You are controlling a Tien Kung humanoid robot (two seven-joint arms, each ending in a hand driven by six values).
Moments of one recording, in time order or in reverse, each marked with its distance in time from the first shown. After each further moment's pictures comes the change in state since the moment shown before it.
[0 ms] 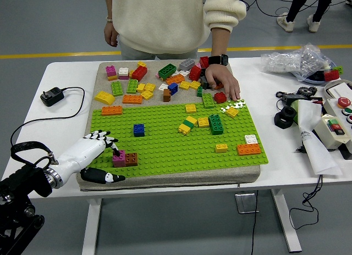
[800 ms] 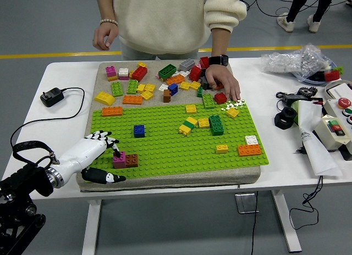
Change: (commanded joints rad) left arm -0.004 0.004 -0.019 -0.021 0.000 -0.008 0.000; right arm 0.002 -0.002 0.001 0.000 0.004 0.000 0.001
